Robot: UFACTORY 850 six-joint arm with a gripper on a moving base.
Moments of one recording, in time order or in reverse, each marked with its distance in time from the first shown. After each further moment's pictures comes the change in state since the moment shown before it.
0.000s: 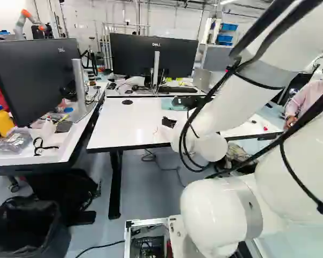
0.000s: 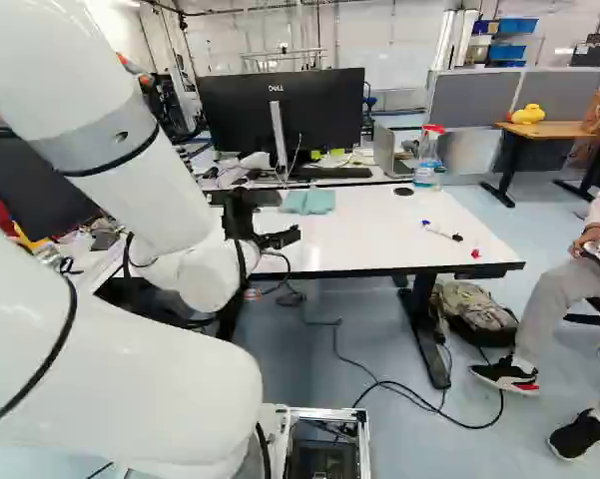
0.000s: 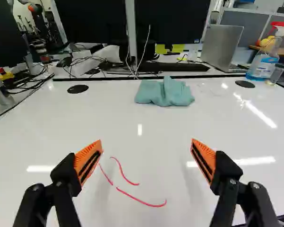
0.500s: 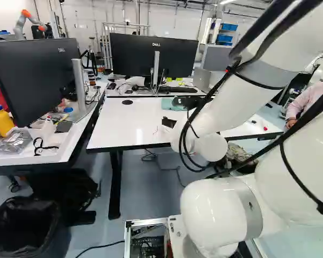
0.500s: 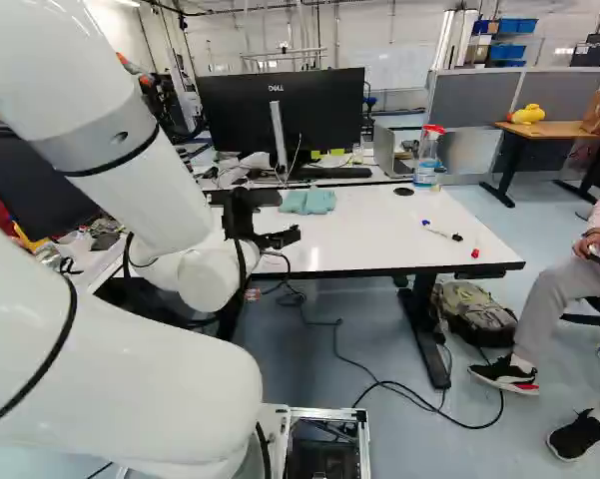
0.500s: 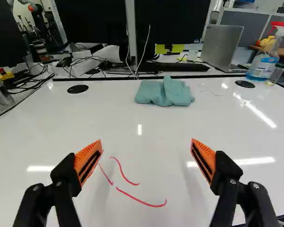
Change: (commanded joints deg) arm 0.0 0.0 0.0 0.0 0.0 0.0
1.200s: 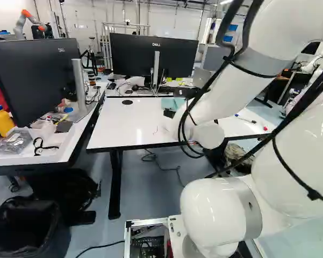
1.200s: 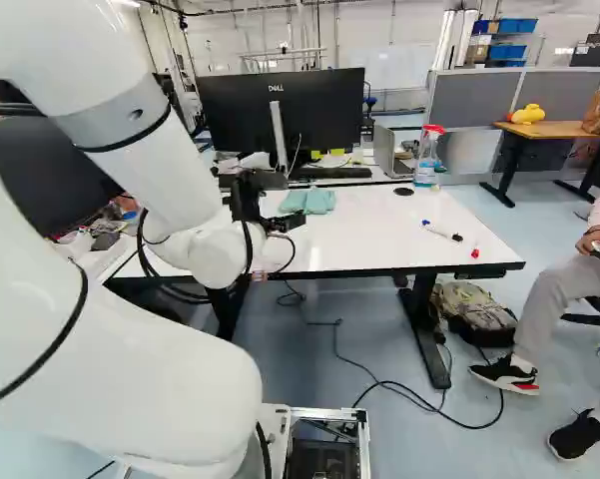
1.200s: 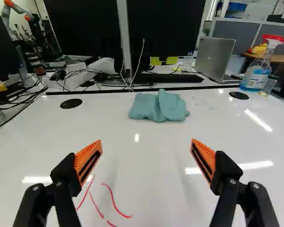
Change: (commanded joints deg) arm -1.8 -3.8 -6.9 0.0 0.0 0.0
